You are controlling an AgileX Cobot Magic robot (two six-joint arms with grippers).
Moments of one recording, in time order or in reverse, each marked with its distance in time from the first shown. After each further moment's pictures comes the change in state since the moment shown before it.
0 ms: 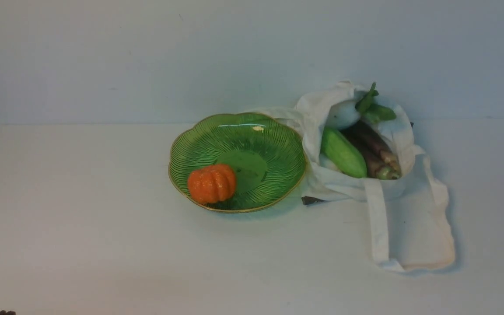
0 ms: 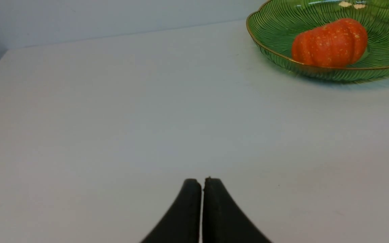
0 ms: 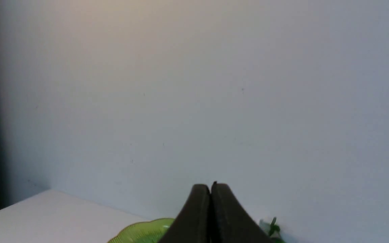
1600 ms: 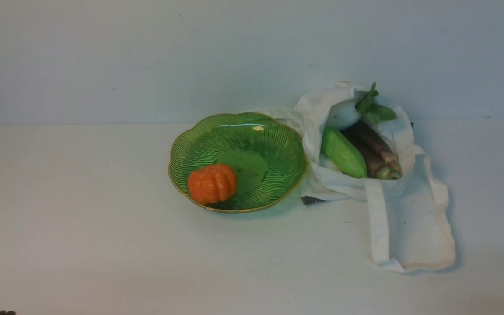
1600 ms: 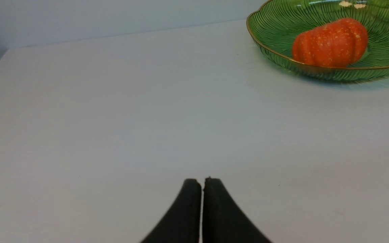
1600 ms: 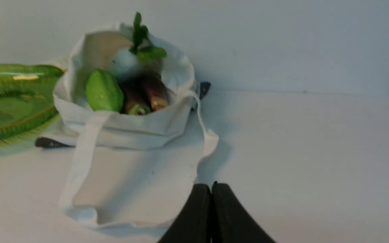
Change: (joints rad) right arm -0.230 -0.044 0.644 -0.390 -0.277 0.314; left arm 0.000 0.000 0.000 0.000 0.000 0.000
